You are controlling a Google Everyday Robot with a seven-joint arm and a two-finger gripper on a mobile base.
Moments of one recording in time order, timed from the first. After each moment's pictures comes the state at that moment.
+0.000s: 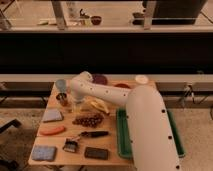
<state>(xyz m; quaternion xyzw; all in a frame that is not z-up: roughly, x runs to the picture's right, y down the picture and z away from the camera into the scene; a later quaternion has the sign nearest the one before) -0.195 0.110 0.918 -0.30 -0.17 -0.06 0.93</state>
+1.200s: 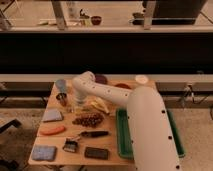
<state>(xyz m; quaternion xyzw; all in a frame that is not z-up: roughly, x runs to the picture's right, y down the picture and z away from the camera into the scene) -0.176 0.121 0.918 -0.34 -0.17 -0.03 0.92</state>
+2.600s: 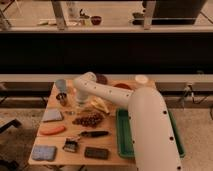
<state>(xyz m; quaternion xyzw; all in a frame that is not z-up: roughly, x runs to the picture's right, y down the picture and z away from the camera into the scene) -0.173 0.122 0.918 -0.34 -0.17 -0.03 0.92</state>
